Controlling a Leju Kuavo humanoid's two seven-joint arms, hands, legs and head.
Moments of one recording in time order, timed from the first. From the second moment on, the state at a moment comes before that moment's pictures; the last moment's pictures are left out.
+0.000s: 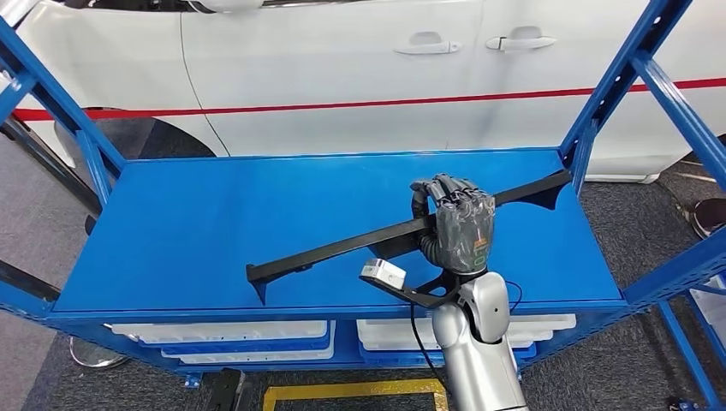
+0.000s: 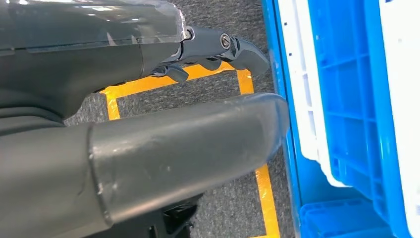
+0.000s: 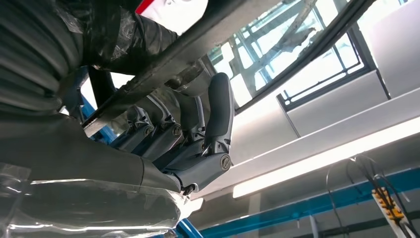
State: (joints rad) left arm -0.21 -0.21 0.87 -0.20 -0.94 0.10 -0.50; right arm -0.30 0.34 0.05 -1.48 1.21 -0.70 -0.46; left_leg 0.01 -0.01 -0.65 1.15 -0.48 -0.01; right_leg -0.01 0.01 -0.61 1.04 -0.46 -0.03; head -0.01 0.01
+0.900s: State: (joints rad) left arm -0.18 -0.21 0.89 -0.20 -0.90 0.03 -0.49; right arm -0.30 0.34 0.24 -1.49 1.13 -0.70 -0.52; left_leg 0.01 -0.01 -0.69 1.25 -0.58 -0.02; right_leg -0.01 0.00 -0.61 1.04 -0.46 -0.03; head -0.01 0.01
